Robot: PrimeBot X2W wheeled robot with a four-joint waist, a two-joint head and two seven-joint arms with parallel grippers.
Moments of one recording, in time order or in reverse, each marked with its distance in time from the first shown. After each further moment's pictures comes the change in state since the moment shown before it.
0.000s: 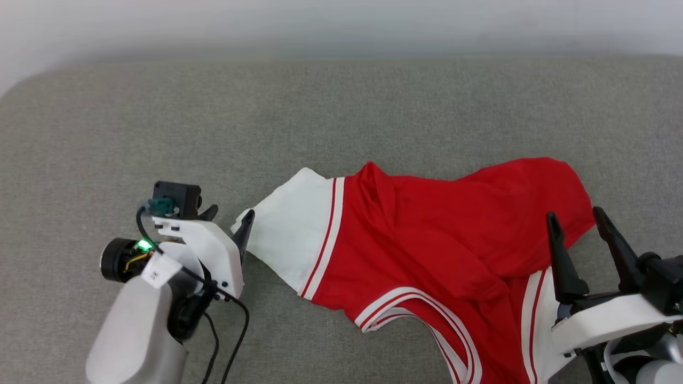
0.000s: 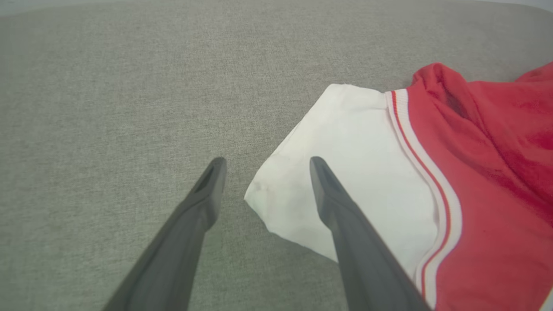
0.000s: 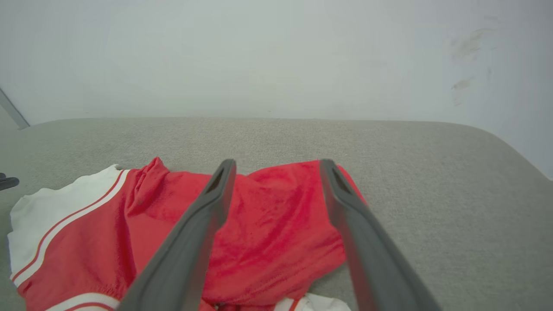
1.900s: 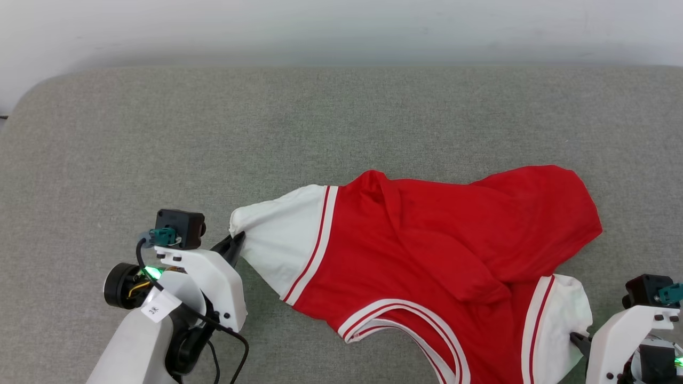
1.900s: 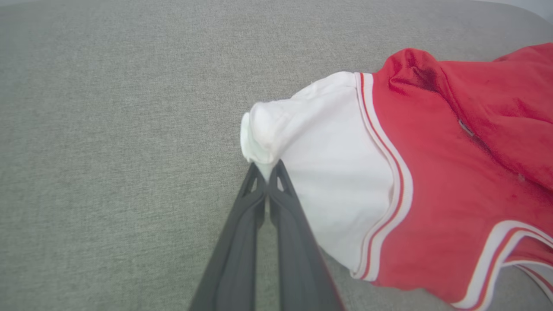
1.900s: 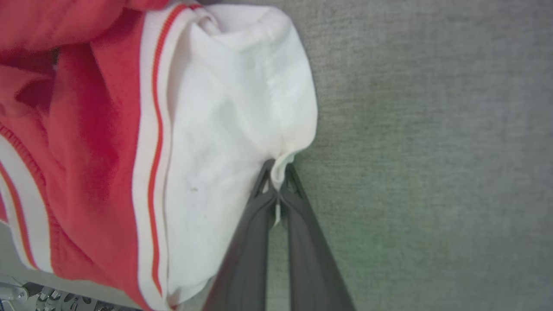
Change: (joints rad) left arm 0.106 0.081 -0.101 -0.142 -0.109 0.074 0.001; right arm 0.000 -0.118 -0.080 0.289 0.219 0.000 0.767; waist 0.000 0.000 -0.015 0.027
